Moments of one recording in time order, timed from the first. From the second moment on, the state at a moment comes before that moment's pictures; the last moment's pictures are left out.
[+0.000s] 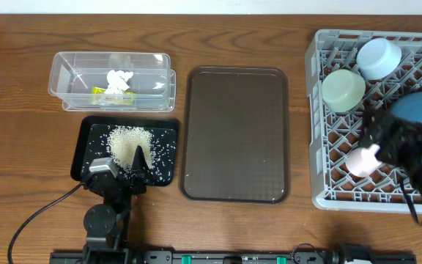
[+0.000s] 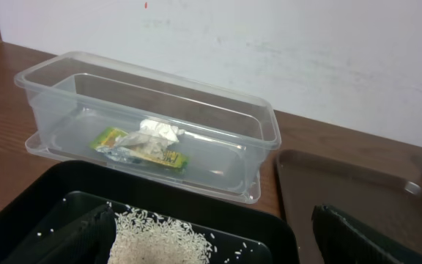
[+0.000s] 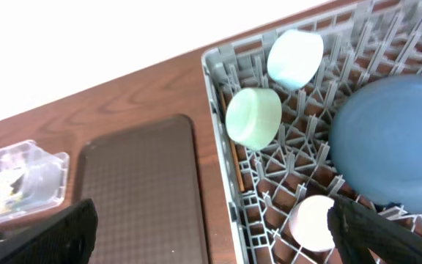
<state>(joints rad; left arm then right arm) -0.06 0.01 0.03 -0.13 -0.08 -0.27 -0.07 0.88 1.40 -1.11 -0.07 0.31</state>
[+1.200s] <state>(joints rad) -0.06 0.01 0.03 -0.13 -0.08 -0.27 0.05 0.16 0.31 -0.37 -0.27 0.15</state>
